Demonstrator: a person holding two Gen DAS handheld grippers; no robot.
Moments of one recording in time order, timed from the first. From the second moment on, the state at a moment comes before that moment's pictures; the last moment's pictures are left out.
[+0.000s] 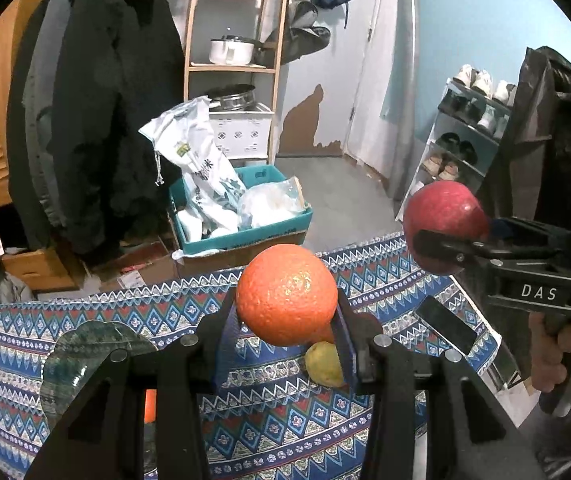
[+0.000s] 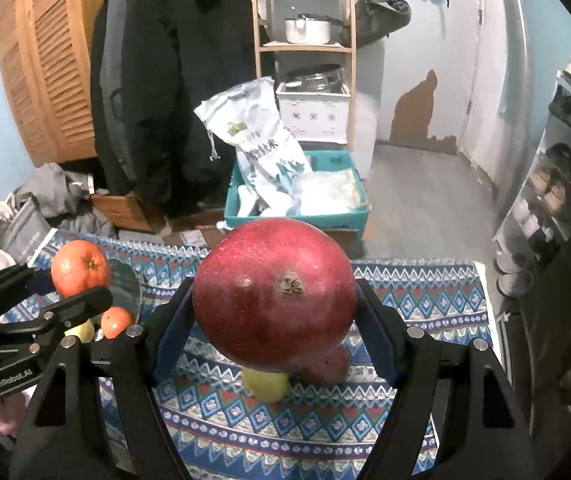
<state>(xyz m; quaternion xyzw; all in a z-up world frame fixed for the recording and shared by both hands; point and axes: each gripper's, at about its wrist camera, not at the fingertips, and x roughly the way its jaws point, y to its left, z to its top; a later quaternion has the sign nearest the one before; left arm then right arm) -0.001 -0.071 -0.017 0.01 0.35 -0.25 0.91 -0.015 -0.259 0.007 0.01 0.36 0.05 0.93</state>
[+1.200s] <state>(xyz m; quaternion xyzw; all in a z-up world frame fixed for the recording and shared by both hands) 0.019 0.075 -0.042 -0.06 0.37 -0.12 0.92 0.051 -0.112 0.004 -0.01 0.38 0.16 0.91</state>
